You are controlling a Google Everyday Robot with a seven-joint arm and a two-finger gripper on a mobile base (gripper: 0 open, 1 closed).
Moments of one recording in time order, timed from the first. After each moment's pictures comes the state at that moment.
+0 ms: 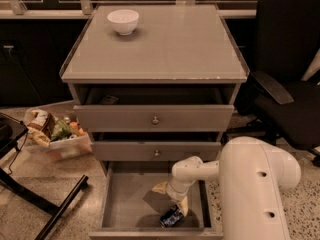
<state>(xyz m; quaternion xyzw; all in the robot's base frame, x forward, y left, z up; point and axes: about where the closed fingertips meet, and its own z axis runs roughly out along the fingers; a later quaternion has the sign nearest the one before) 0.535 -0.063 0.234 -0.94 0.32 0.08 0.12</state>
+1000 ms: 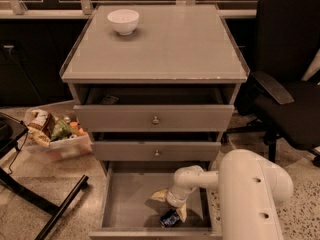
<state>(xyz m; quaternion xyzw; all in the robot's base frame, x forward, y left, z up) 0.522 -0.058 0.178 -0.94 0.28 0.11 0.15</state>
